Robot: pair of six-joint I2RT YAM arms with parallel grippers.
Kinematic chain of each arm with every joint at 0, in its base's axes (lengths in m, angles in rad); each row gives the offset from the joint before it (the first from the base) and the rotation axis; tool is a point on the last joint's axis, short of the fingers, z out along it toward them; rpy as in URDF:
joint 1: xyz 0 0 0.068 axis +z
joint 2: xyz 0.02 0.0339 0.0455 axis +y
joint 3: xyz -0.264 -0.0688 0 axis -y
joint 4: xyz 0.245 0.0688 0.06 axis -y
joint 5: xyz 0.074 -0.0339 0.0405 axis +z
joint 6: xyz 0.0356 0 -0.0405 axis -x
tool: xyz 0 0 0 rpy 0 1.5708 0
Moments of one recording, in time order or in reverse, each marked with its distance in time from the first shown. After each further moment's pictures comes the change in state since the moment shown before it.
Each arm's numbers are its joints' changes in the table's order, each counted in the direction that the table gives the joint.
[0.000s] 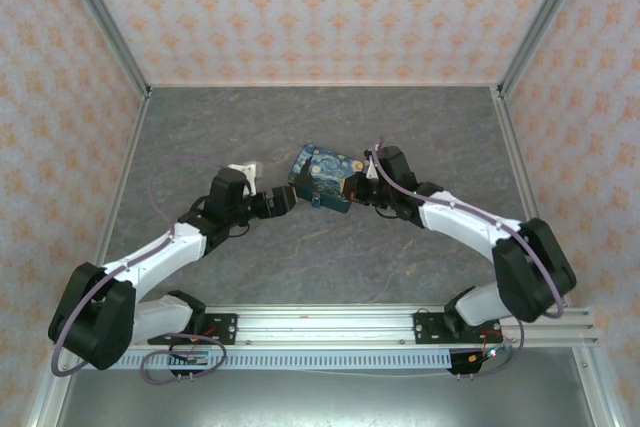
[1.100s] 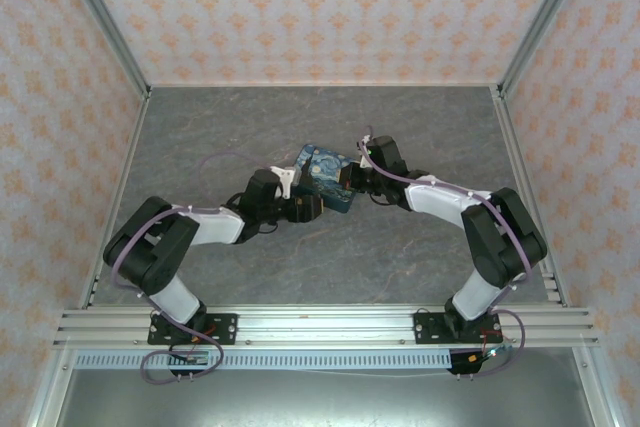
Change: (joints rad) left arm -0.111 0.469 0.087 0.387 -0.112 -0.092; right arm -0.060 0.203 0.091 0.093 0.026 0.132
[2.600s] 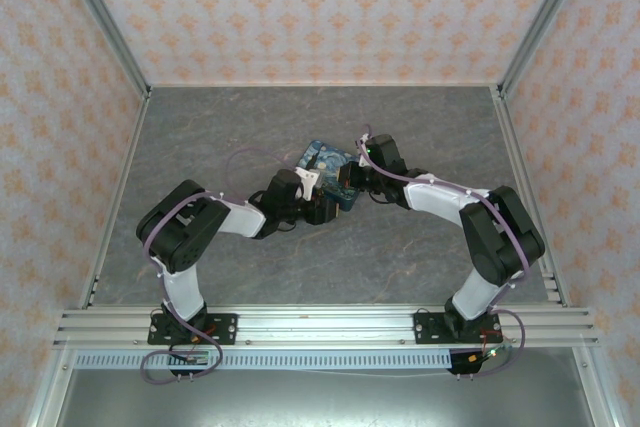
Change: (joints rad) left arm -0.078 0.193 0.112 0.092 -0.056 -0.030; right arm 0.000 0.015 0.014 0.006 -0.002 0.021
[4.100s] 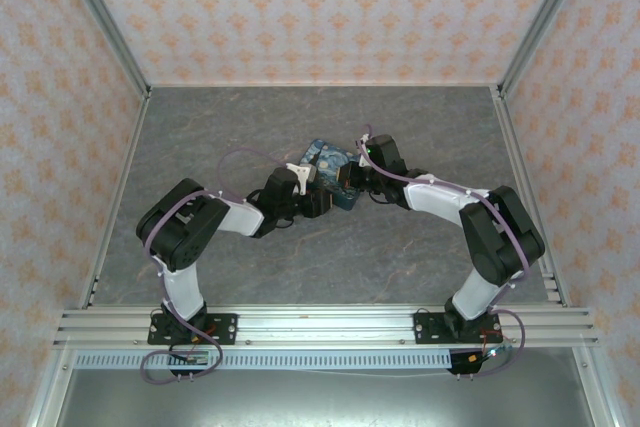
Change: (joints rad) left arm 0.021 0.011 -0.002 0.031 0.117 0.069; right arm 0.000 0.000 -0.005 0.012 0.003 -0.011
